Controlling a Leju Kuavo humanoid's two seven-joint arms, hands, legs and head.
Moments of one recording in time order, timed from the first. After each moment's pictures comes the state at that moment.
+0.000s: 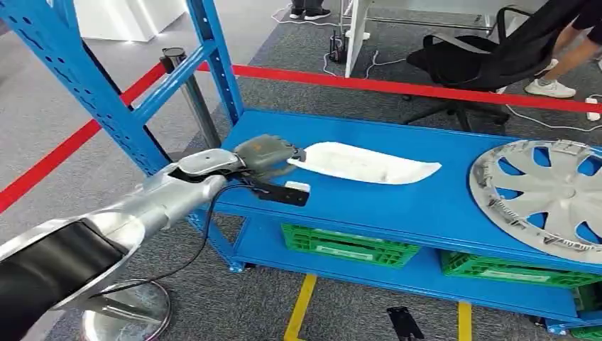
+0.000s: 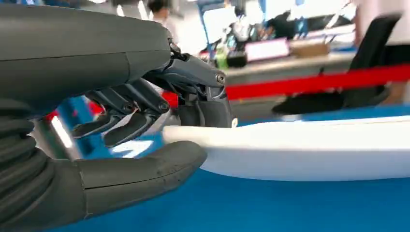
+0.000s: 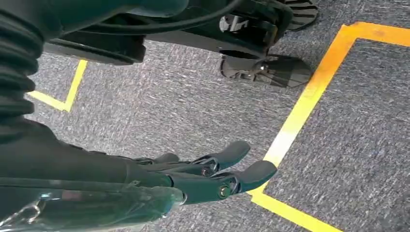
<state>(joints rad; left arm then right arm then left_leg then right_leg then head) -0.96 0.01 -0.82 -0.36 -0.92 0.17 -0.45 -0.21 0.26 -0.78 -0.20 1.13 -0.19 -0.02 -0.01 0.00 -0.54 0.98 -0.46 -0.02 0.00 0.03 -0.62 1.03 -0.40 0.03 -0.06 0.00</state>
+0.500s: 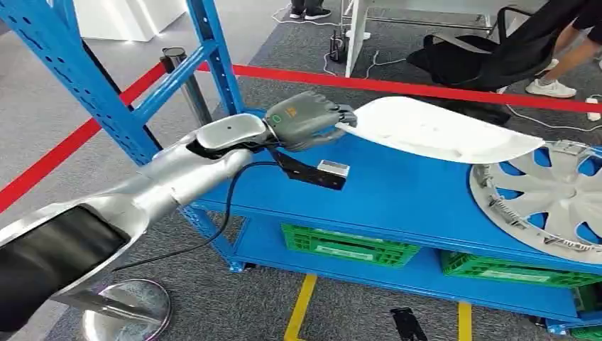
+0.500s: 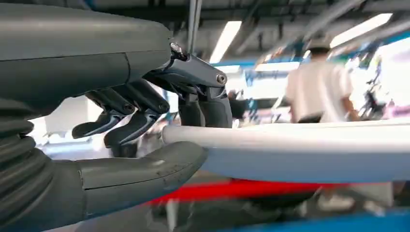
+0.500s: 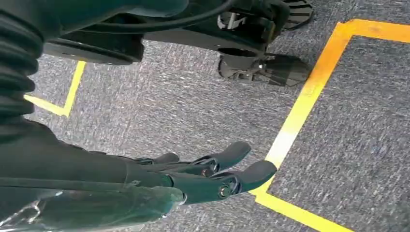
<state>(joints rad) -1.06 -0.01 -0.87 -0.64 -0.90 0.20 -0.42 -0.20 0.25 -0.78 -0.20 1.09 -0.21 -0.03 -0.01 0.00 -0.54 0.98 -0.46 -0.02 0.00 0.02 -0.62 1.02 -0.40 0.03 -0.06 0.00</state>
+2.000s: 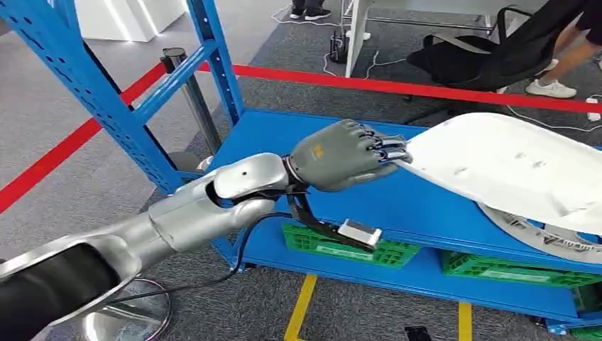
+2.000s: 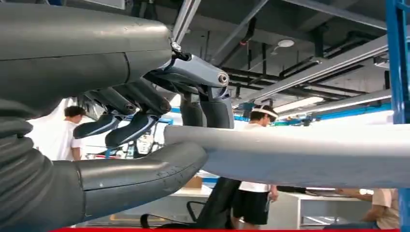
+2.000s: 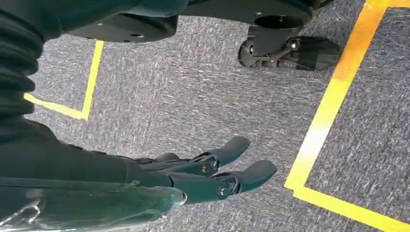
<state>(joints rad) -0.86 0.02 -0.96 -1.12 -0.89 0.33 -0.29 -0.13 0.22 -0.79 -0.20 1.04 -0.25 -0.05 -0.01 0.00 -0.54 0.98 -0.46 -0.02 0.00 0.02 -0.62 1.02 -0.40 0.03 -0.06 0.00</state>
